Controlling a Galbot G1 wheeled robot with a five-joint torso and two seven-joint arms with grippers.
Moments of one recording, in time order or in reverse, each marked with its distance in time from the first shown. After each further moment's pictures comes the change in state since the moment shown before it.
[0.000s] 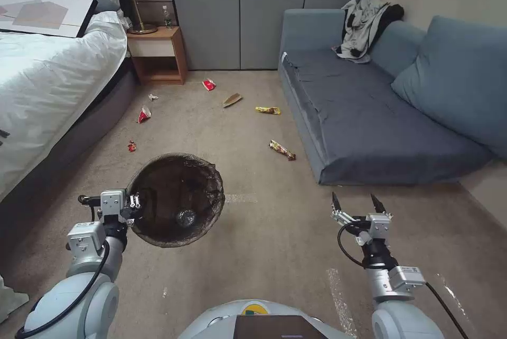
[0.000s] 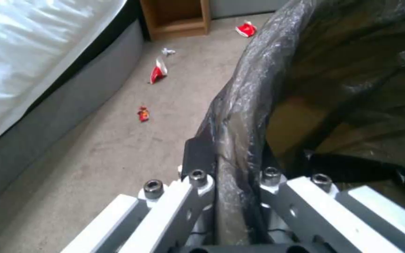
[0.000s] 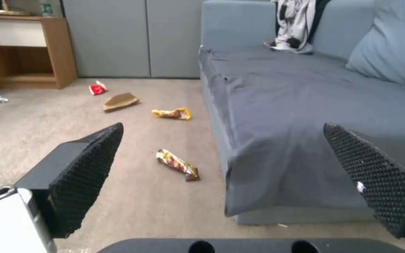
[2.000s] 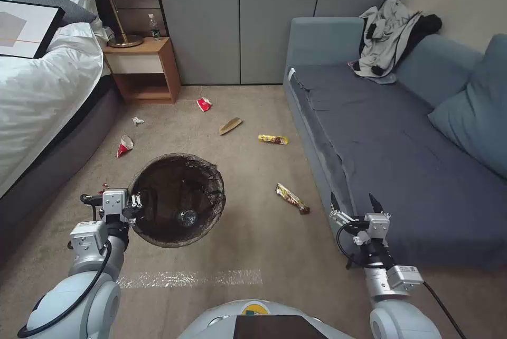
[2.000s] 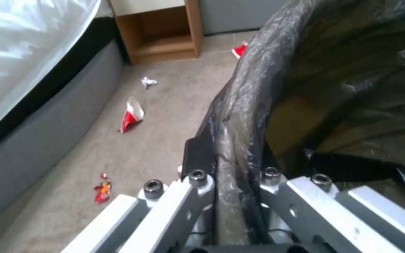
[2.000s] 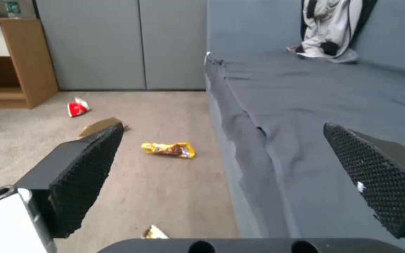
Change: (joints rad) left arm -0.006 0.000 0.011 0.000 0.016 0.007 0.002; right arm 0.012 -0.004 -0.008 -0.017 0.009 0.007 -0.004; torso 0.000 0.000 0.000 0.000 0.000
